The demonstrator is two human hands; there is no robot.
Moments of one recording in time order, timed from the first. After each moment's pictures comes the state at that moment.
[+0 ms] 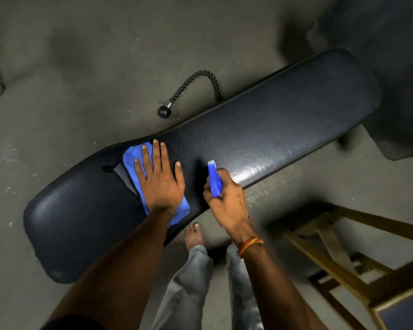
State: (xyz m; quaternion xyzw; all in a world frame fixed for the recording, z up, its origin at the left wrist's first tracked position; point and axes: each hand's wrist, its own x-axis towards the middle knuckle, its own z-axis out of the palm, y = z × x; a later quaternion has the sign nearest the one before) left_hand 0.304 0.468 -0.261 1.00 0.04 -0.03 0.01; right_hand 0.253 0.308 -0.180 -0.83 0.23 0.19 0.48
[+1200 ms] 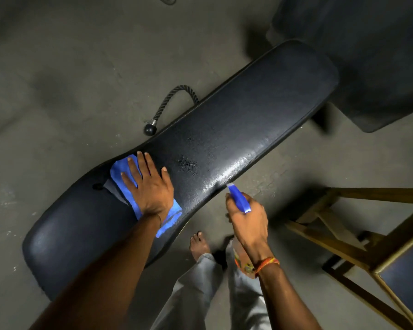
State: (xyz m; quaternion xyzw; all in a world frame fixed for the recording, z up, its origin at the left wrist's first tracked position) left_hand 0.302 0.467 -0.264 1.00 0.02 -0.03 0.02; right_hand 0.173 0.276 -0.184 -0.79 0.42 0.10 0.43
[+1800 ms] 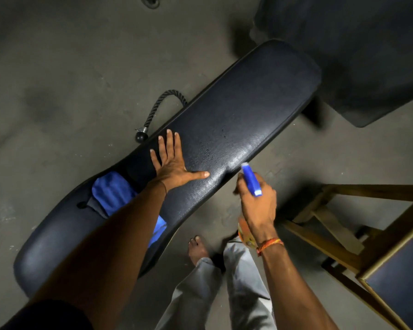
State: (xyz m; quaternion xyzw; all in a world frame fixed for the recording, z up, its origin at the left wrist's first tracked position) left_hand 0.377 0.356 -0.237 0.92 -0.13 -0.35 0.06; right_hand 0.206 0.201 -0.191 -0.75 0.46 -0.02 0.48
